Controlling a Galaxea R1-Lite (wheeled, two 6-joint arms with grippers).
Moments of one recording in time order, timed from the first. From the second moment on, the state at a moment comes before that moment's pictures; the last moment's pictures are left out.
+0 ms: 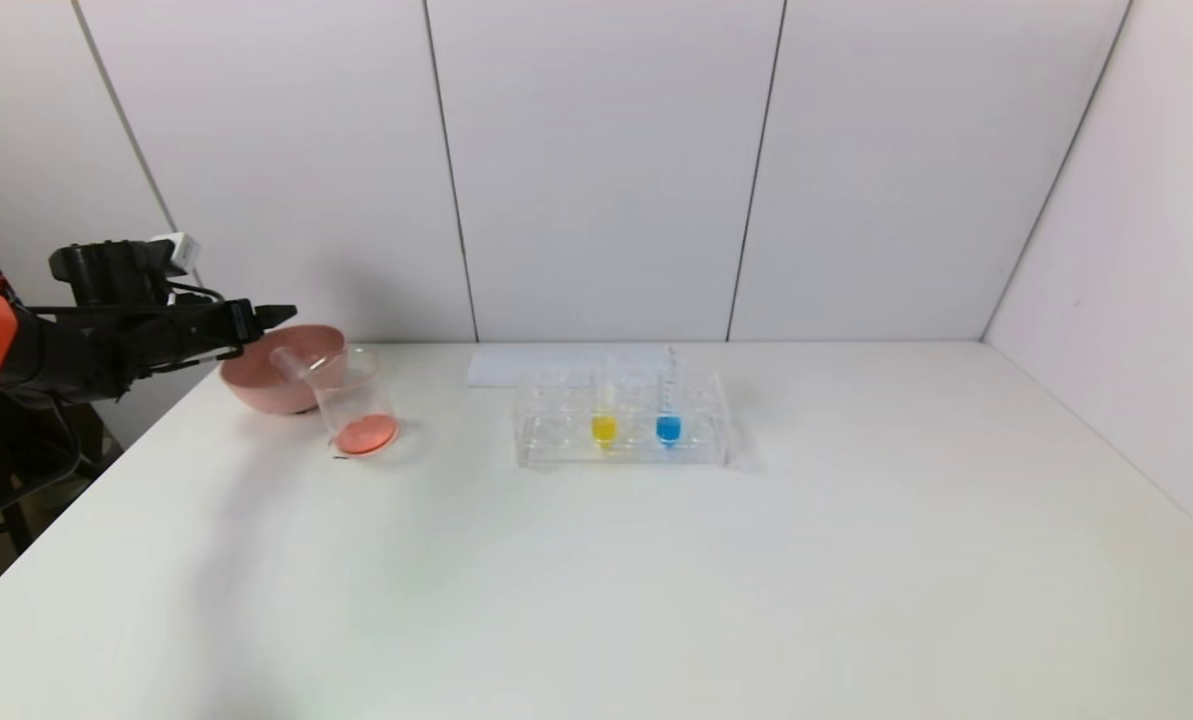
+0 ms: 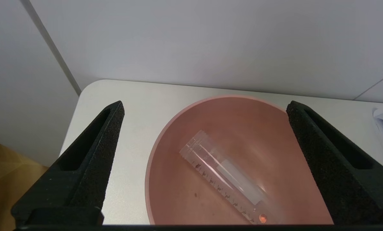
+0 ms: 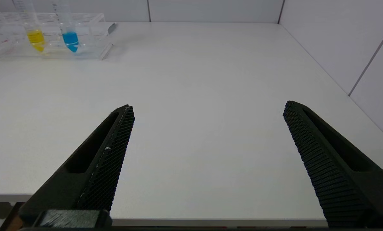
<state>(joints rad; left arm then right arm) 0.30 2.29 -1.59 -0.46 -0.34 -0.05 0.00 0.00 0.00 0.00 0.00 0.01</state>
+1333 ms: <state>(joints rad) 0.22 1.61 -1.05 -0.47 -0.34 -0.01 0.00 0.00 0.00 0.00 0.00 0.01</state>
